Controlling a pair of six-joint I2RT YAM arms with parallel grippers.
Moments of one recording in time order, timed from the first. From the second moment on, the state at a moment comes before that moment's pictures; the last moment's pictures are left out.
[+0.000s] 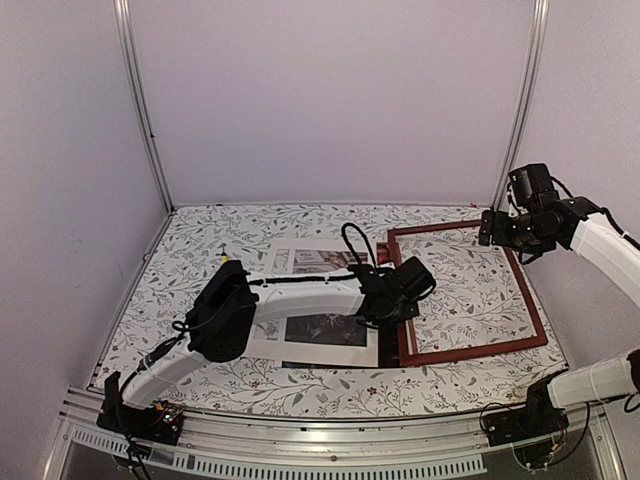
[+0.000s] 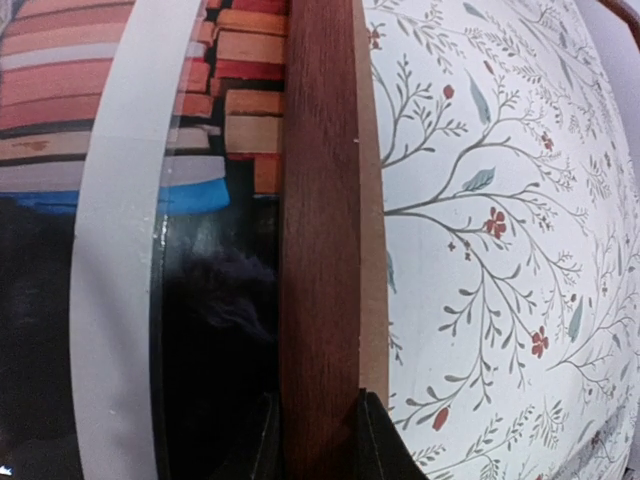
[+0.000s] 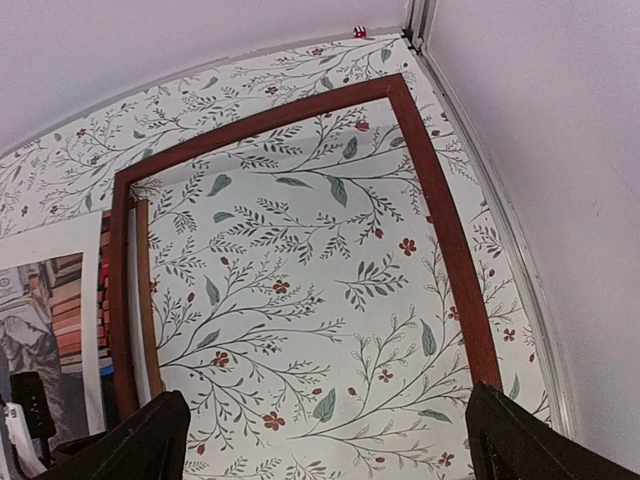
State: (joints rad) left arm -1.16 2.61 2.26 -0.60 -0.37 -1.12; right arm 0.28 1.24 1.12 -0.74 0.32 0.39
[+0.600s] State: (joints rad) left arm -1.19 2.71 2.40 -0.55 -0.39 -1.18; right arm 0.28 1.19 1.08 -0.74 0.12 0.37
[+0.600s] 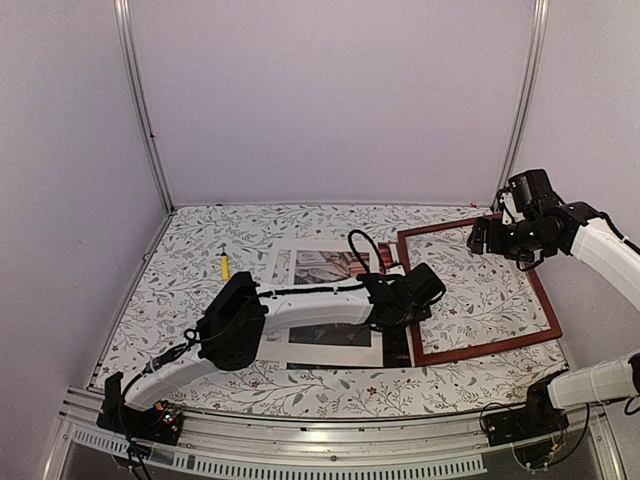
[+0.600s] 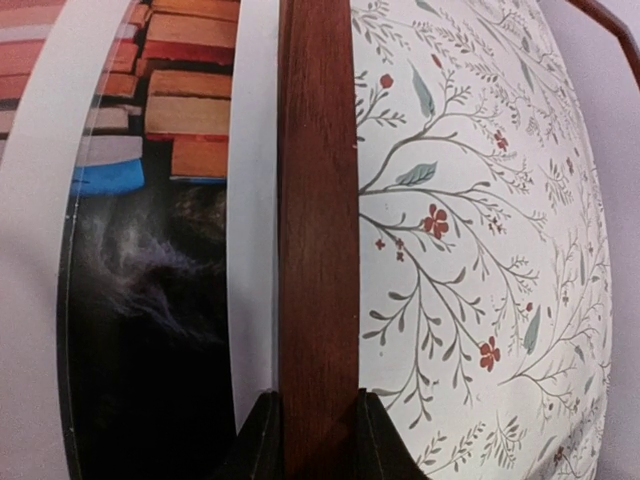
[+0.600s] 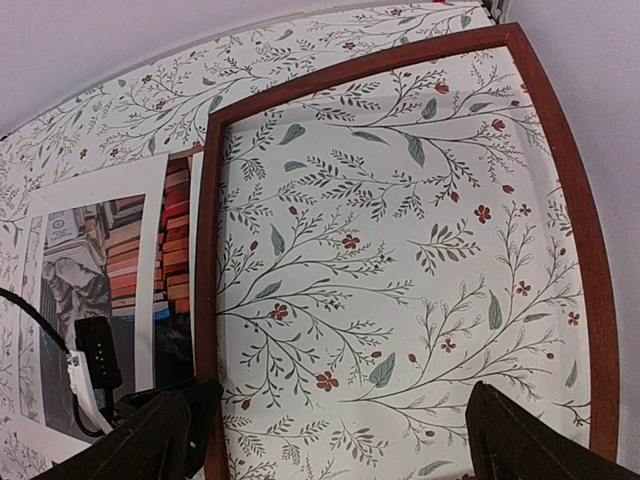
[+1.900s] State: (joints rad) left arm -1.24 2.73 2.41 -0.46 -0.39 -1.22; right arm 0.30 1.15 1.05 -0.74 0.09 0.36
